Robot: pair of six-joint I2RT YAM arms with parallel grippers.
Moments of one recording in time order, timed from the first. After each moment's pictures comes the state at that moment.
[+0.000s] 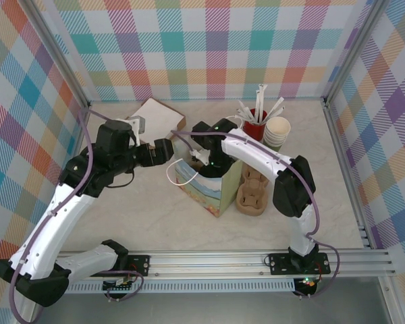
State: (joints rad) left arm -0.50 1.05 1.36 -0.93 0.01 -0.53; right arm 0.80 2.01 1.87 -1.44 -0.12 -0.03
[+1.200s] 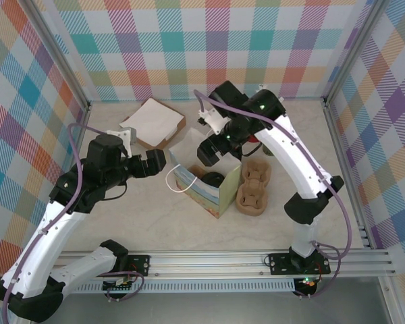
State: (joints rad) left arm -0.49 0.92 1.25 -0.94 -0.02 -0.53; right arm 0.79 1.87 2.43 -1.69 -0.10 0.04
